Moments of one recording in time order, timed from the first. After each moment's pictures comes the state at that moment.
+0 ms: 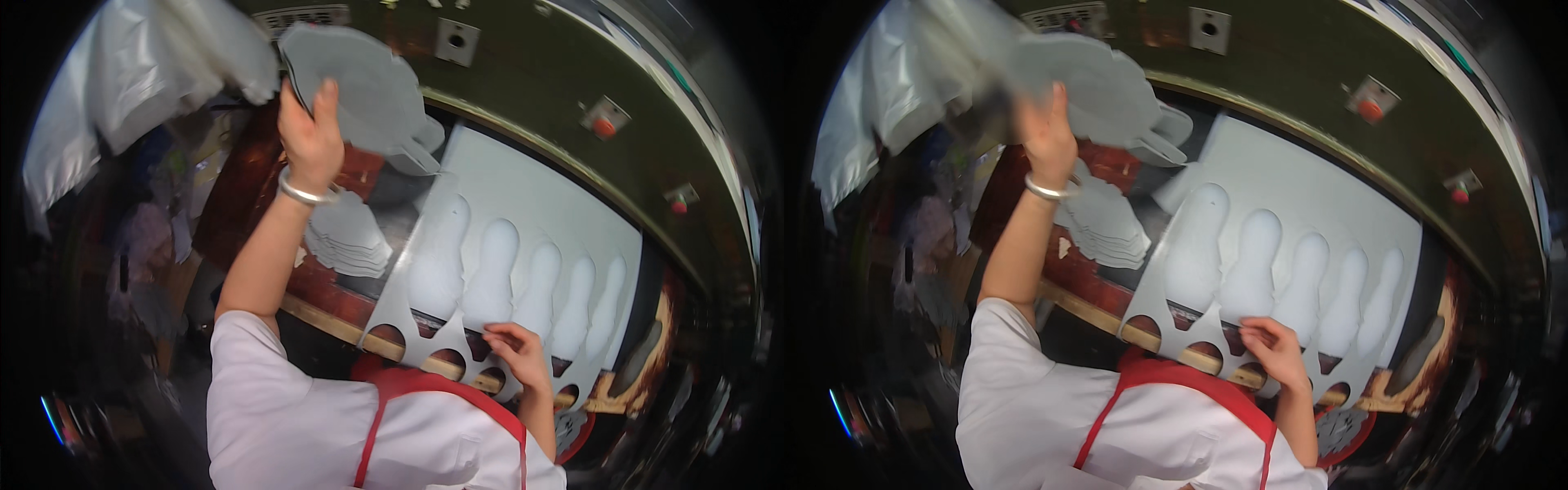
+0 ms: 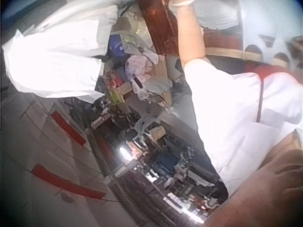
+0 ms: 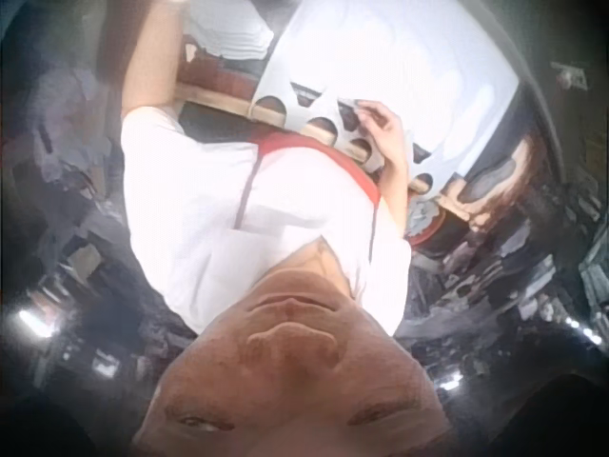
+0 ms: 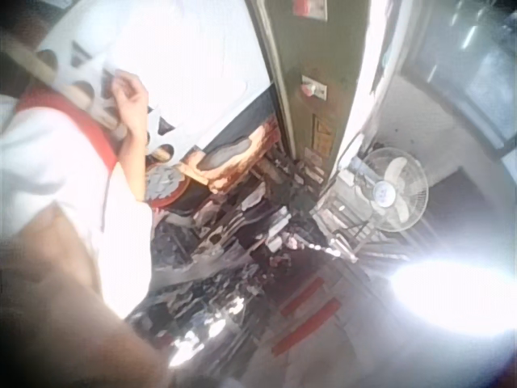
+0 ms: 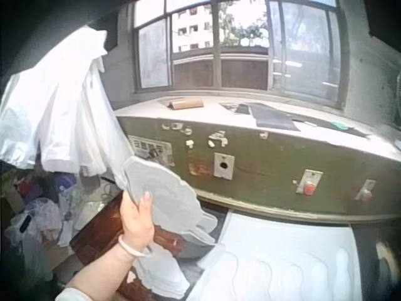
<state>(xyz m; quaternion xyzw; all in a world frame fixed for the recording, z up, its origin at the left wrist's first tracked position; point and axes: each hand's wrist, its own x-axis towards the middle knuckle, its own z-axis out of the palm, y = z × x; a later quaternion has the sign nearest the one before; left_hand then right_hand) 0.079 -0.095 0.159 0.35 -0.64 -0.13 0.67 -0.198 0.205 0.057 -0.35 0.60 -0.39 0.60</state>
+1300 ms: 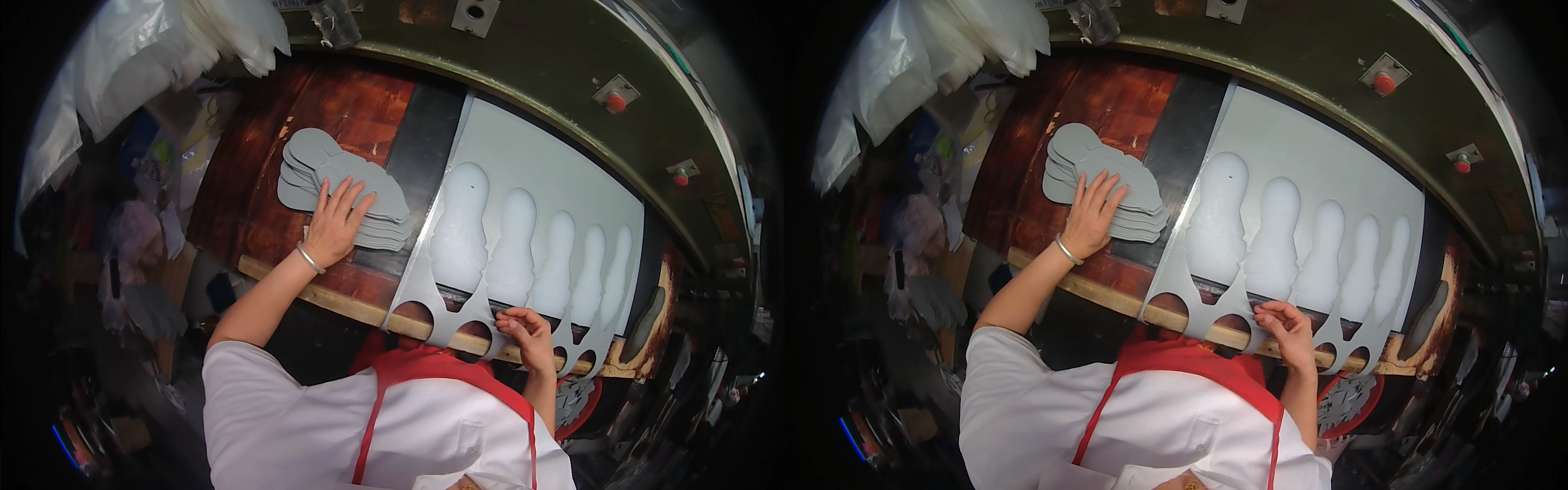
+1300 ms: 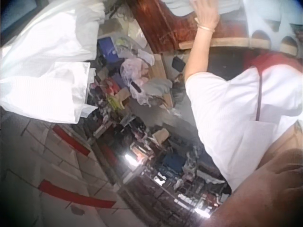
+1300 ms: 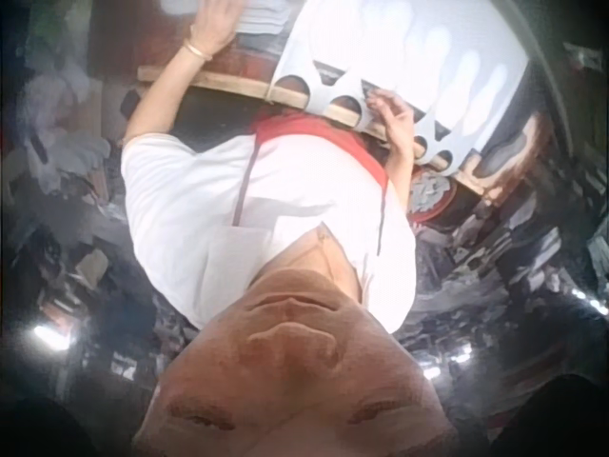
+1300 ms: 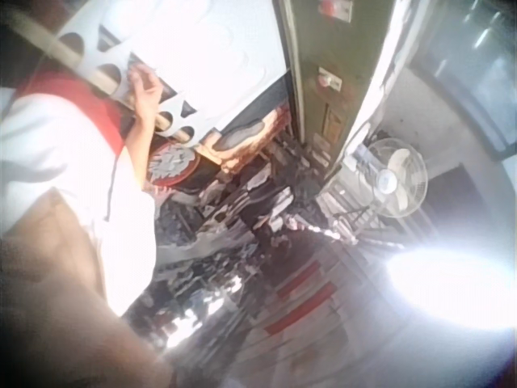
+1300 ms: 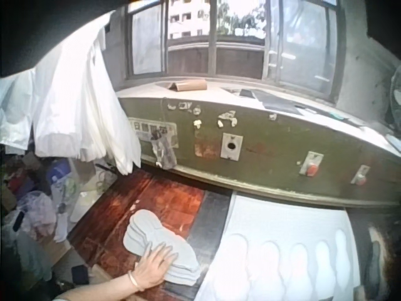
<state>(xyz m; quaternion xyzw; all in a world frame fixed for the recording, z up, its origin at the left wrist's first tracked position) 0.174 -0.015 -0.013 0.34 -0.92 0.01 0.20 -0.163 0.233 0.032 -0.26 0.62 -0.47 0.57</state>
